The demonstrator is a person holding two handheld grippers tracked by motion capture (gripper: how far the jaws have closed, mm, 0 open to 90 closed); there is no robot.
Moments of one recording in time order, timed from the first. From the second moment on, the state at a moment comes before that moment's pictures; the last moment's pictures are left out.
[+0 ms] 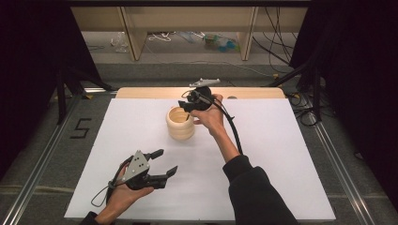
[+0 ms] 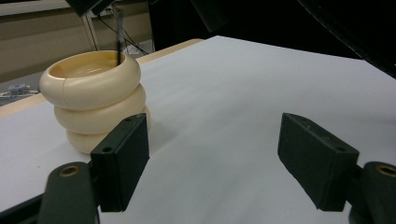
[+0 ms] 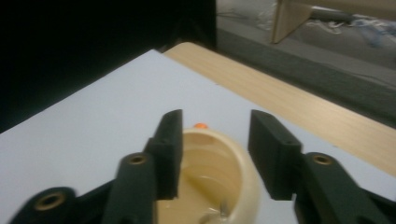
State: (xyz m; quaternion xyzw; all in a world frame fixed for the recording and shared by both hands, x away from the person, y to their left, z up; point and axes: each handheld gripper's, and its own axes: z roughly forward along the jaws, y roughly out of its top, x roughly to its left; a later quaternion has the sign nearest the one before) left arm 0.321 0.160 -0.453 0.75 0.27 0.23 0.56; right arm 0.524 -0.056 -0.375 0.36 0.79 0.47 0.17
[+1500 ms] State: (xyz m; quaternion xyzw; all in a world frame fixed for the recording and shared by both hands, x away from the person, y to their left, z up) left arm 0.321 0.160 -0.453 0.74 0.28 0.23 0.56; right arm 0.450 -0.130 -0.340 0.32 0.77 0.52 0.21
